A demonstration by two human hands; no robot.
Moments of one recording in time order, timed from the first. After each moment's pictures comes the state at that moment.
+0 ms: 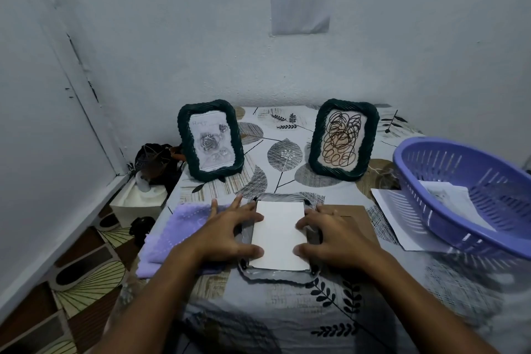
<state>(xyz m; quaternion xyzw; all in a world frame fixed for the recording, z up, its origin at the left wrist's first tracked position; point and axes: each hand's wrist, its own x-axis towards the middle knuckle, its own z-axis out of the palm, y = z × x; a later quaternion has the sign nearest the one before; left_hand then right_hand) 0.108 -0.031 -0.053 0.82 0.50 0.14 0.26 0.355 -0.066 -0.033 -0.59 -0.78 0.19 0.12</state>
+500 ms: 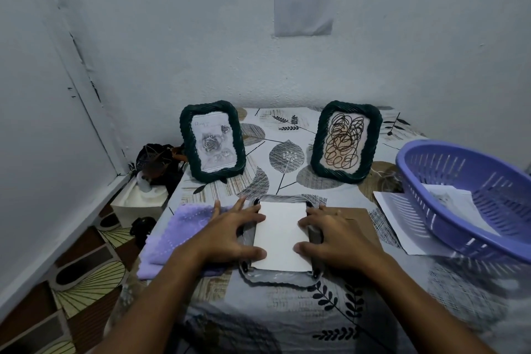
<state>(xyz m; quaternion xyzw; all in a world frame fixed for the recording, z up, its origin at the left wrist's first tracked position) 0.107 -0.026 -0.058 0.82 0.49 0.13 0.25 0.353 -0.062 -0.033 -0.60 -0.78 0.17 0.11</state>
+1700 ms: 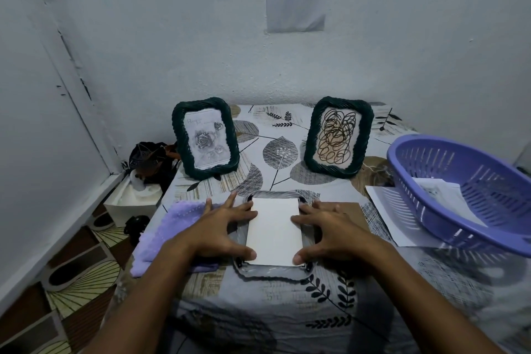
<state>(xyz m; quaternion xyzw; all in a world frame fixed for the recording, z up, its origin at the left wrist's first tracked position) 0.101 -0.024 -0.055 0.83 0.49 0.10 0.25 0.373 -0.050 -0.046 -0.56 -0.80 0.22 0.05</state>
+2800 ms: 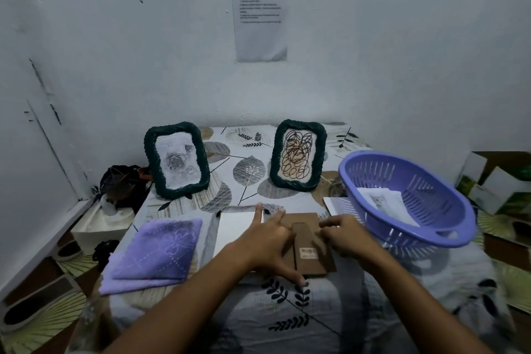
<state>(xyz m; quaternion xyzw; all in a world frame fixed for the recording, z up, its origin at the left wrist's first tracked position) 0.246 -0.052 -0.028 0.93 0.37 -0.02 0.05 0.431 -0.093 -0.011 -0.72 -0.54 0.34 0.28</state>
